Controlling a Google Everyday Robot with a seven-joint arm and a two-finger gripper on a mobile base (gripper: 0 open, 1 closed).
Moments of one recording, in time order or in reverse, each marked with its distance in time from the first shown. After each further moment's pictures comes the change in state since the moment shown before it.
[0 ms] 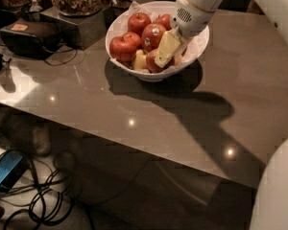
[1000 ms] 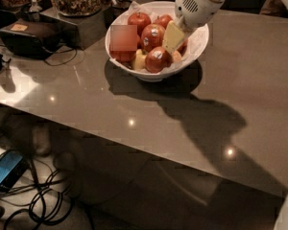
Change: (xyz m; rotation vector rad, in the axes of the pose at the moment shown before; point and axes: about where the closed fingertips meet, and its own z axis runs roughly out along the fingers) arm -0.005 0.005 -0.031 0.052 -0.081 0.000
